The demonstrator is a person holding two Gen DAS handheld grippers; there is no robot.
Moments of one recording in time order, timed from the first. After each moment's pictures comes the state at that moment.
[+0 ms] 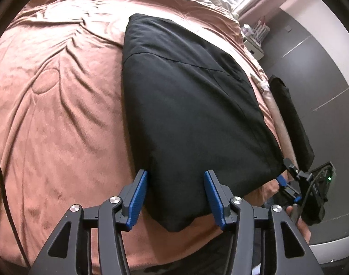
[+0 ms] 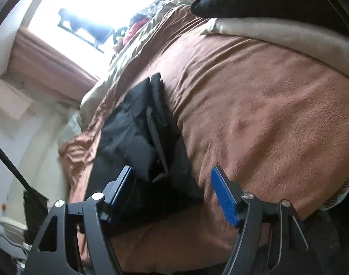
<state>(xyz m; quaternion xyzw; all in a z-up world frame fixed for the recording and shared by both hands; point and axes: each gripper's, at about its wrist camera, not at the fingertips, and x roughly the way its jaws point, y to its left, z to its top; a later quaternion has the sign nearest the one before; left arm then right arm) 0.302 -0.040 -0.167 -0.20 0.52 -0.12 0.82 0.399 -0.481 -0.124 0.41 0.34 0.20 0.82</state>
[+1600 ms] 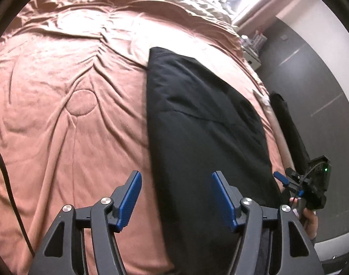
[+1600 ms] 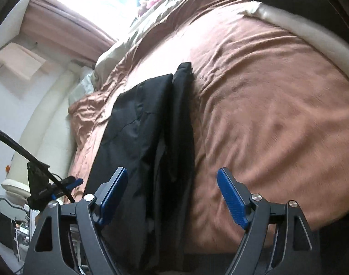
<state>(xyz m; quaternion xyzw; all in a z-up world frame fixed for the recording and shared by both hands) 0.314 0.040 -0.145 -0.21 0.50 -0.13 0.83 0.456 -0.479 -0.097 0.32 0.41 0.29 0.81</state>
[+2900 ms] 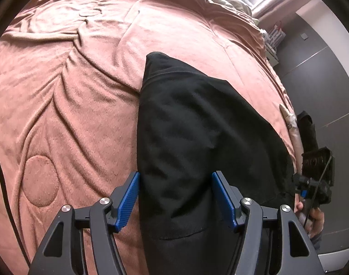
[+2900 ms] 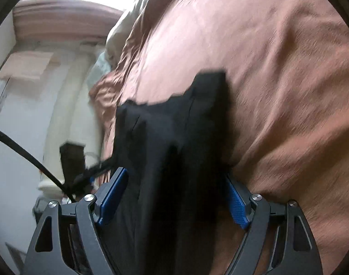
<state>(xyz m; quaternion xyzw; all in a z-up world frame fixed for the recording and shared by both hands) 0.462 0.022 -0.184 -0.20 0.54 -0.11 0.81 0.632 -0.415 -0.140 0.35 0.49 0.42 0.68</state>
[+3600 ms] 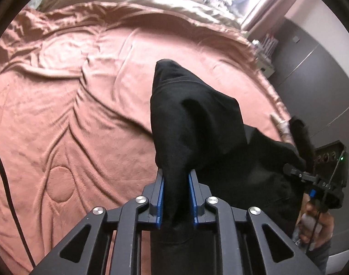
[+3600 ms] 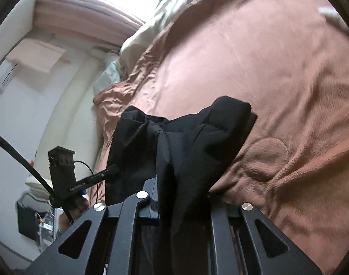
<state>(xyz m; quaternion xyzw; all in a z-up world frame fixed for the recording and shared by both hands) 0.432 0.000 -0.117 -0.16 0.48 -0.09 0.86 0.589 -0.387 -0.077 0.32 0.41 0.40 0.75</state>
